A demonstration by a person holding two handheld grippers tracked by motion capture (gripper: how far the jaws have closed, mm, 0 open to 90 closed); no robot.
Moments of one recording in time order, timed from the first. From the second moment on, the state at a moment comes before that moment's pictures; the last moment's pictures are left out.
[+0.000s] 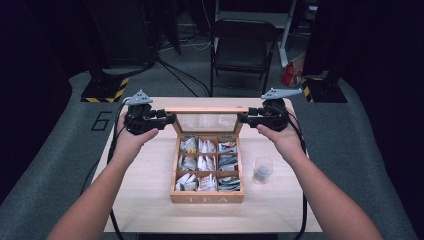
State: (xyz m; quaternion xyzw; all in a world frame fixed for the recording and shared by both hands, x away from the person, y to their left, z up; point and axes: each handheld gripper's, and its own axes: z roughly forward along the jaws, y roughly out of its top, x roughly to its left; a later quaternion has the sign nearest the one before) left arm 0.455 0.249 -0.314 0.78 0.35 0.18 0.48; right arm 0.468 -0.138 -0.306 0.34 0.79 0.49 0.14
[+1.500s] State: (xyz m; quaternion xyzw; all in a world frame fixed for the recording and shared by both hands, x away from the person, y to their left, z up) left arm 0.376 0.253 -0.368 0.79 0.33 0.17 0.48; right arm 0.386 -0.146 -0.360 0.30 0.80 0.50 0.14
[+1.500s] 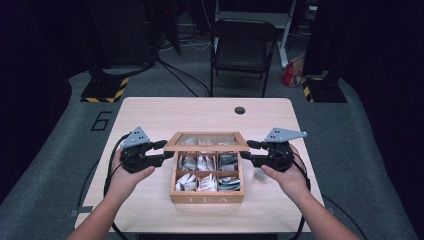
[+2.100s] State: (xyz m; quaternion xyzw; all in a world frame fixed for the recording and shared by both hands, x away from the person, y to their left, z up) left arm 0.351 0.253 -0.381 0.79 0.32 0.18 0.49; right arm 0.369 -0.147 -0.383 0.30 0.79 0.50 0.15
